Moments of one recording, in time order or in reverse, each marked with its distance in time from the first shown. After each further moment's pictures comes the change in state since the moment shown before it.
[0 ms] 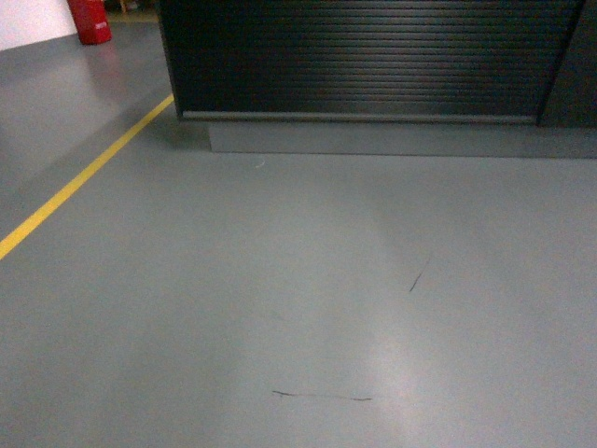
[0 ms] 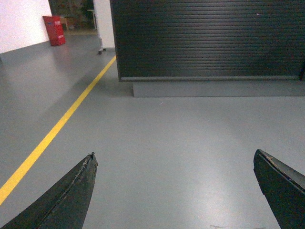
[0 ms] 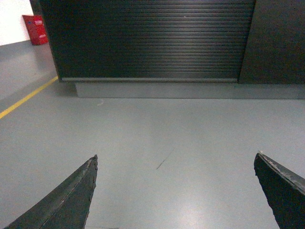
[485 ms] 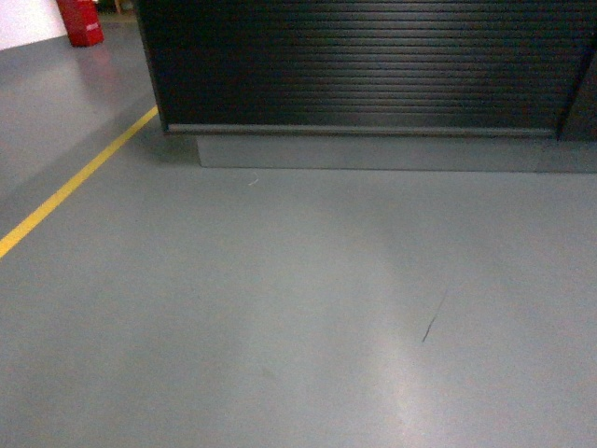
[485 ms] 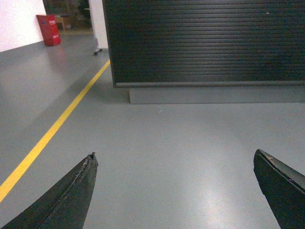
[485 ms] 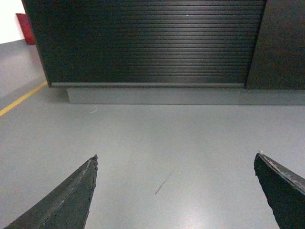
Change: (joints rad) left arm 0.000 0.000 0.000 -0.003 0.000 0.000; right arm 0.000 0.000 0.000 -0.005 -0.001 0.000
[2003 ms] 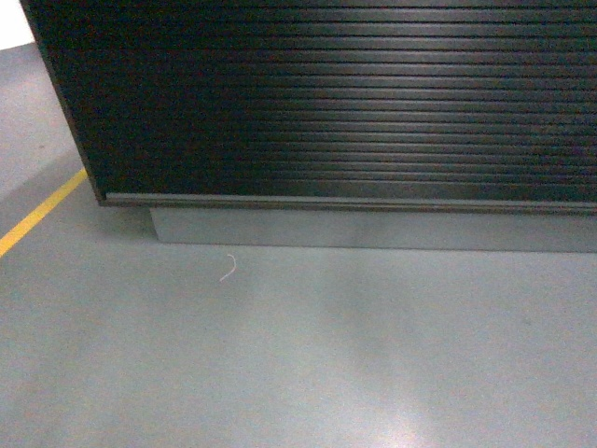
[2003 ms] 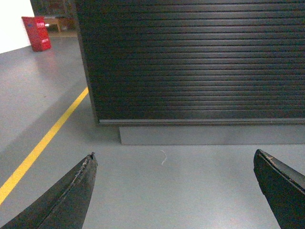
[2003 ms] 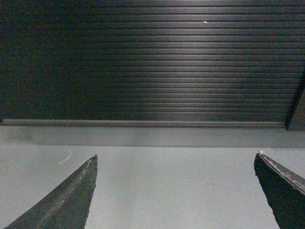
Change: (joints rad) left arm 0.000 0.000 0.000 0.003 0.000 0.000; right arm 0.000 0.000 0.000 0.005 0.001 0.000
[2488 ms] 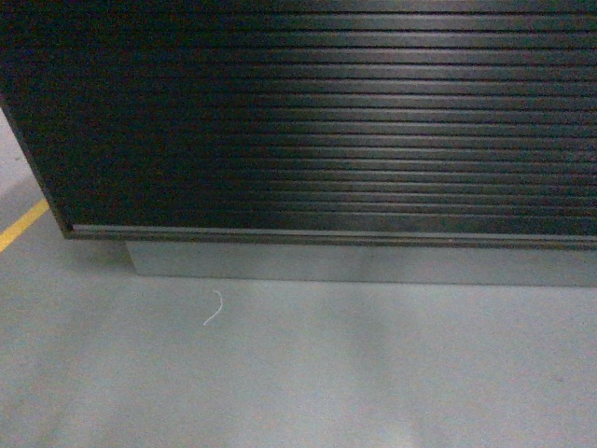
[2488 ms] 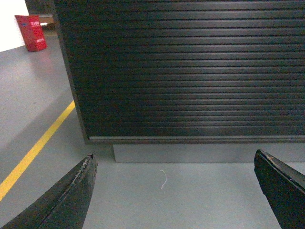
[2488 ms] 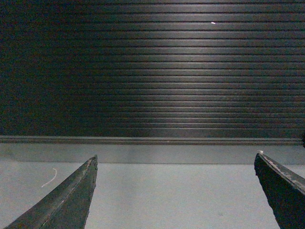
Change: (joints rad) left arm 0.000 0.000 0.000 -0.001 0.000 0.000; right arm 0.000 0.000 0.000 -0.006 0.000 0.000
